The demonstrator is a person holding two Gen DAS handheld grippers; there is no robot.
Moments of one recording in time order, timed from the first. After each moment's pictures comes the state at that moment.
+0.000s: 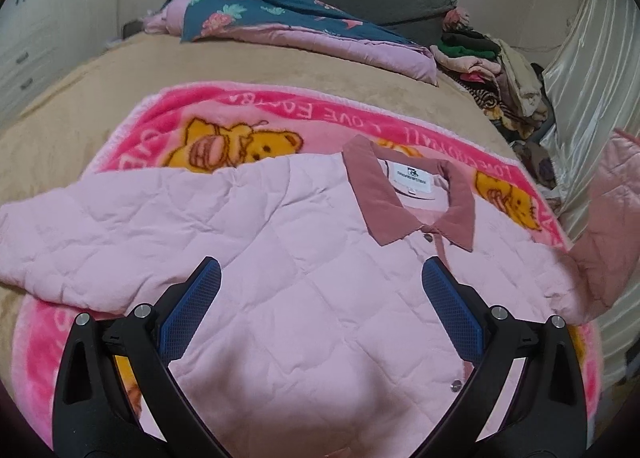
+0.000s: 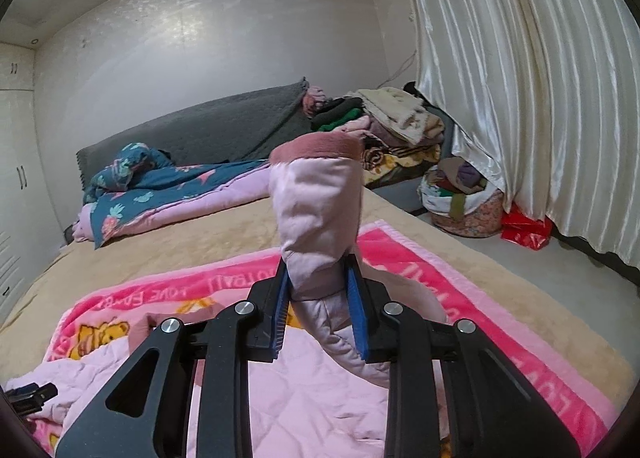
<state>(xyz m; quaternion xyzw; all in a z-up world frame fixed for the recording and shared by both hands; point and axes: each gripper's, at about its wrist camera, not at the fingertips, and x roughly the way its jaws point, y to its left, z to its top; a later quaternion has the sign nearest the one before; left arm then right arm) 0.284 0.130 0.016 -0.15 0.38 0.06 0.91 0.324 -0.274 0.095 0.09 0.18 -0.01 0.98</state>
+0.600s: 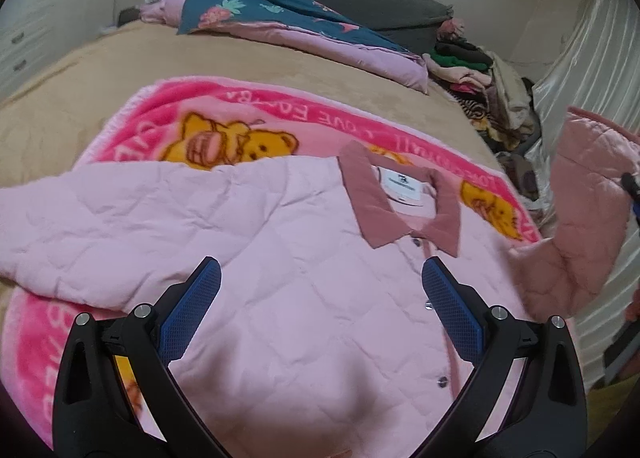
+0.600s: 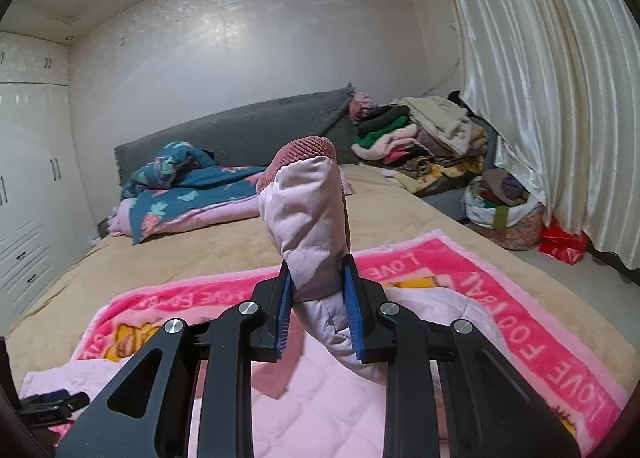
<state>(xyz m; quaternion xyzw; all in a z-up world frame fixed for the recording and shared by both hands) 0.275 0.149 0.021 -0.19 0.37 0.04 0.91 0.332 -0.195 0.117 0.09 0.17 0.07 0.98</state>
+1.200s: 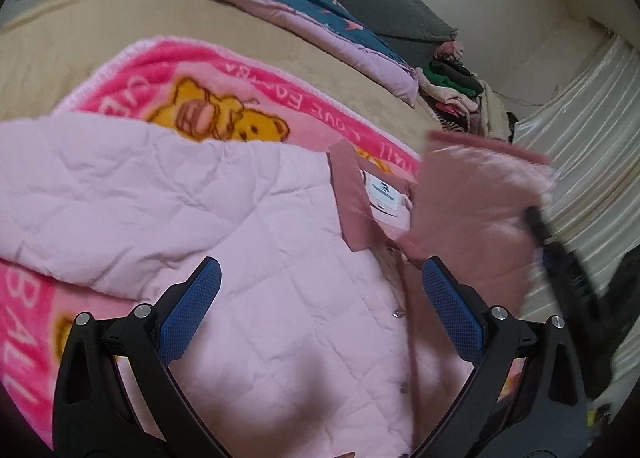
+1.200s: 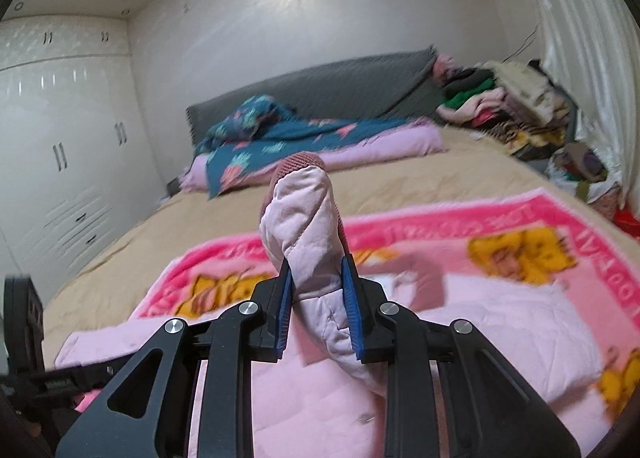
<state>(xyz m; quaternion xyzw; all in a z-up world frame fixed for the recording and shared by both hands) 0.275 0.182 0.005 -0.30 0.37 -0.01 0.88 0.338 -0.045 0.049 0.08 0.23 0.21 0.94</state>
